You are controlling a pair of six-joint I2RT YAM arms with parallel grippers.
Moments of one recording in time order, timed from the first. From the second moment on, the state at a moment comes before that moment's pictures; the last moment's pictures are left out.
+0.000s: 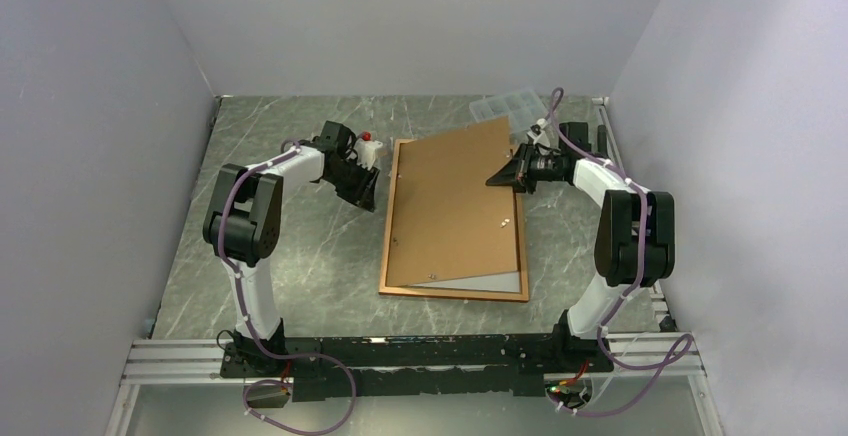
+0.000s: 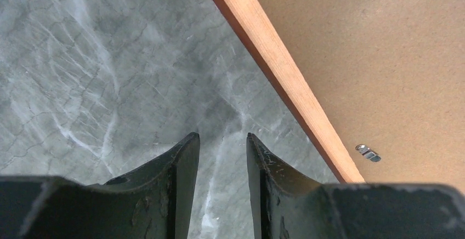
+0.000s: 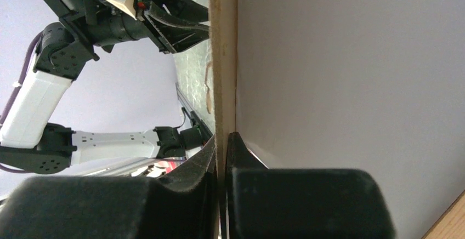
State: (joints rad) left arm -0.29 1.96 1.31 -0.52 0.47 0.25; right arm -0.04 1.73 1.11 -0.35 -1.02 0.52
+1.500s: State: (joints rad) left arm -0.29 1.96 1.32 -0.57 0.47 0.25; right arm 0.18 1.79 1.36 -0.79 -0.19 0.33
